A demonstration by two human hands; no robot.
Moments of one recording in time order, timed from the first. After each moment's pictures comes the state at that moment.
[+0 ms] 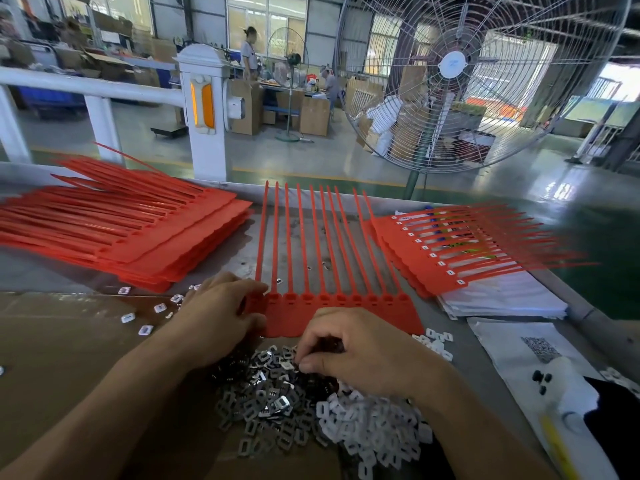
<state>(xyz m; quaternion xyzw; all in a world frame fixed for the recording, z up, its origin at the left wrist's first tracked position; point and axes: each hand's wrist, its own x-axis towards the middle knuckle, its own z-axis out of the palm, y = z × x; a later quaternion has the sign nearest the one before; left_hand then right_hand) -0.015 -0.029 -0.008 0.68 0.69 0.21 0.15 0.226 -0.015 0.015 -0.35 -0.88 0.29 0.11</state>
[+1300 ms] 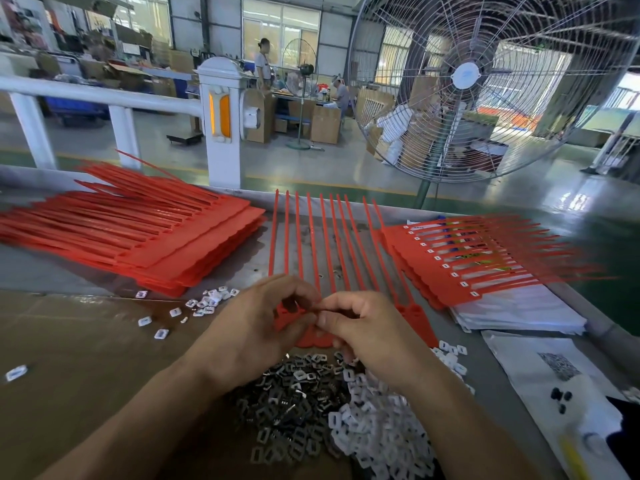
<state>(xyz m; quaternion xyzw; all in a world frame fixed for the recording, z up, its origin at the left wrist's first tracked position) 0.015 -0.046 0.002 0.75 0.50 0.41 0.12 0.210 -0.010 0.013 -0.42 -0.72 0.47 0.29</state>
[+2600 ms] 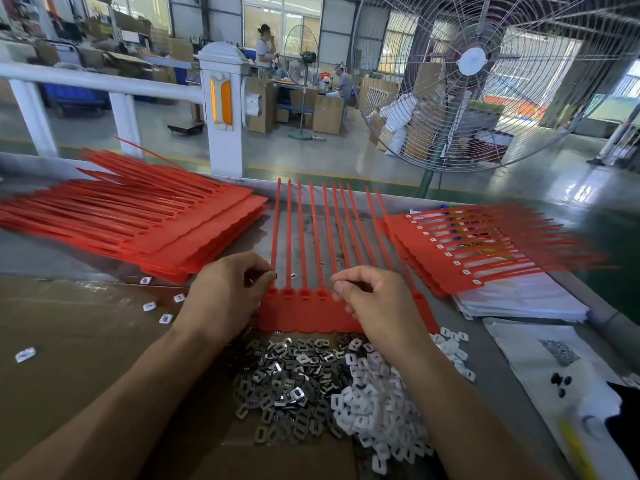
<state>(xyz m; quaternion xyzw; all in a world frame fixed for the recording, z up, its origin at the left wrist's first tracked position) -0.022 -0.016 -0.023 0.63 0.65 0.43 0.06 0.209 0.005 0.001 -0.49 -0.69 0.37 0.39</state>
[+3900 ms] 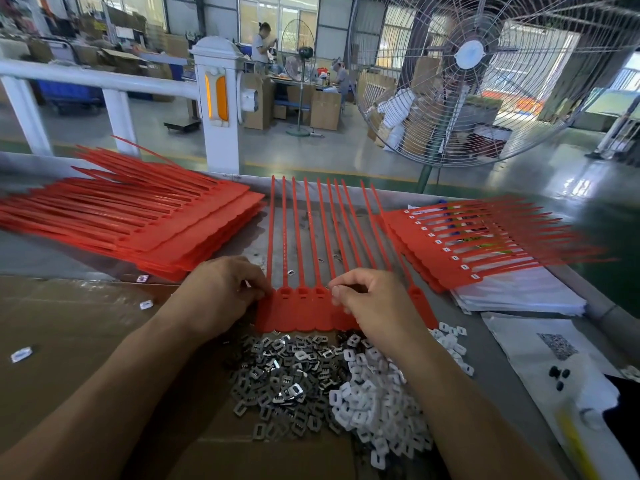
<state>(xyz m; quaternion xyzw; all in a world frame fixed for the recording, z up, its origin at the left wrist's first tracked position) -0.036 -0.020 -0.010 0.71 0.62 0.31 0.12 0.213 0.011 -0.003 -0.52 -0.70 0.36 0.32</state>
